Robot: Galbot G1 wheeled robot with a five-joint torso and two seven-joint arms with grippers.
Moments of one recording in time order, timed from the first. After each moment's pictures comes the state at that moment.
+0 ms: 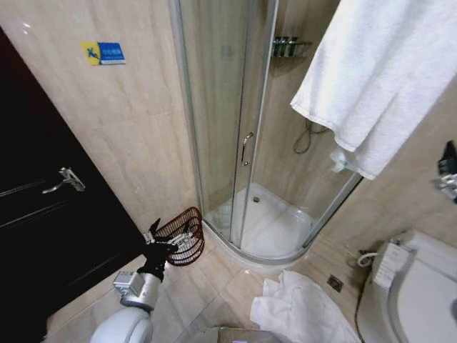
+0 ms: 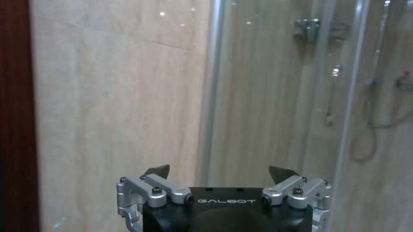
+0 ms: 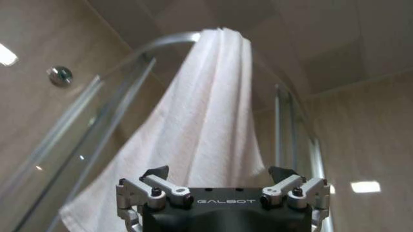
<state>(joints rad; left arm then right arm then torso) 1.85 -1.47 -0.56 -2.48 -0.17 0.17 0.00 -1.60 1.15 1.41 2.50 0.66 0.17 -0.02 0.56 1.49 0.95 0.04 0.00</state>
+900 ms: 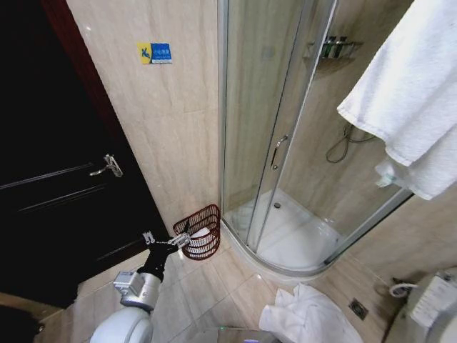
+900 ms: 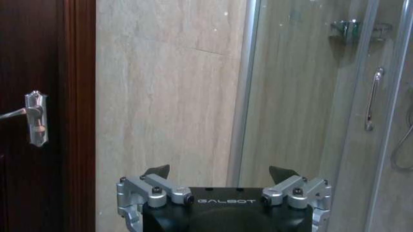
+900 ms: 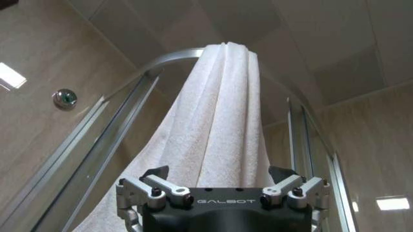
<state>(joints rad) 1.85 -1.47 -0.56 -2.48 -0.17 0.17 0.00 -1.61 1.04 1.65 2.45 0.84 0.11 -0.02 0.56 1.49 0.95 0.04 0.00</state>
